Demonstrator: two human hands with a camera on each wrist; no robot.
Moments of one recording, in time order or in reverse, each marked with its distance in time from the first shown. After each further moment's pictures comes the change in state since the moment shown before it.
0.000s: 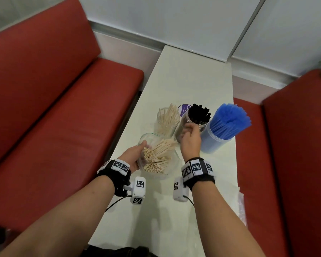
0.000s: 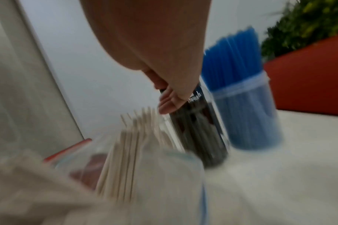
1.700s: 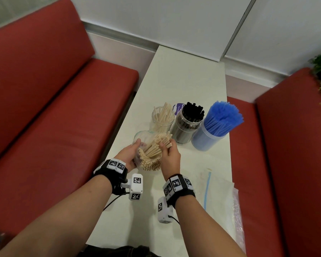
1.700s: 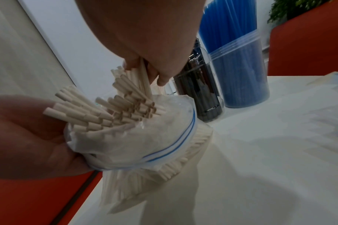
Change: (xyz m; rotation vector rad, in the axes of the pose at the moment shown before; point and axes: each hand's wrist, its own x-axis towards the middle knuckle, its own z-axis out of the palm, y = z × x) left_hand -0.002 -0.004 0.003 0.013 -0.035 -0.009; right_hand -0.065 0.047 0.023 0.080 -0.129 -0.041
